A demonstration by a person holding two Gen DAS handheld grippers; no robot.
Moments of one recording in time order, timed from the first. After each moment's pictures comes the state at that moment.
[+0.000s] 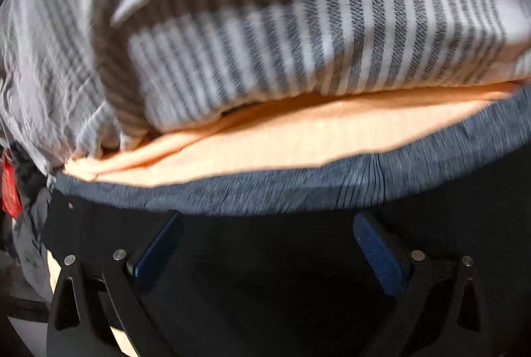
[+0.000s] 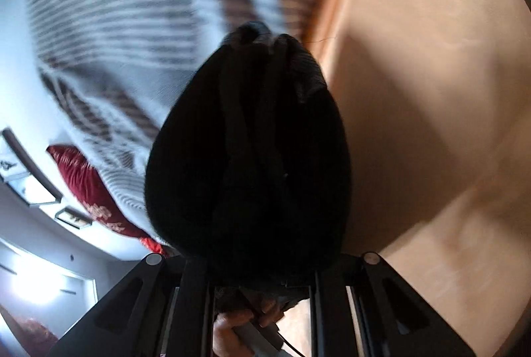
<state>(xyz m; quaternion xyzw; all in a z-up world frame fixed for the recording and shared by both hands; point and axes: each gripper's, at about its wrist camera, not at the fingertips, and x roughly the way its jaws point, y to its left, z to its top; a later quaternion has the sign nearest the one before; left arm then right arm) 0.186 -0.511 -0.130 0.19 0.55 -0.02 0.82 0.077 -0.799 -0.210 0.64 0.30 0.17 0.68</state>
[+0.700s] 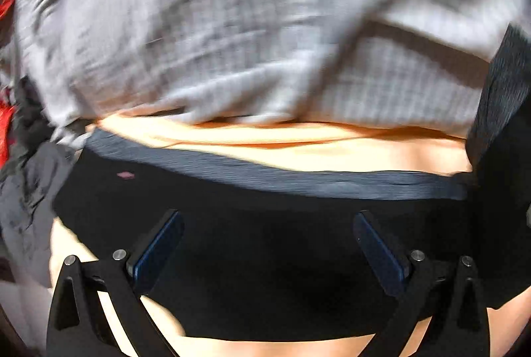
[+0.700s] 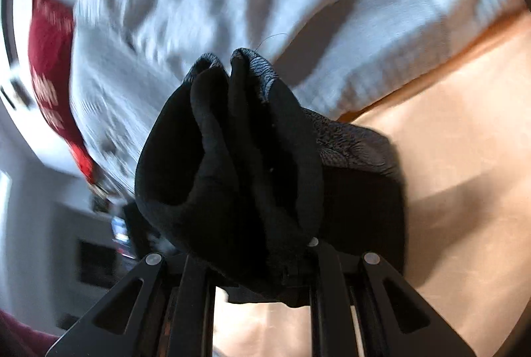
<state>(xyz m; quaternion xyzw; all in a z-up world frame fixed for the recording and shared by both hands) 0.207 -0.299 -0.065 0.08 0.55 0.01 0.83 0.145 -0.598 -0.103 0.39 0.39 0.16 0.82</state>
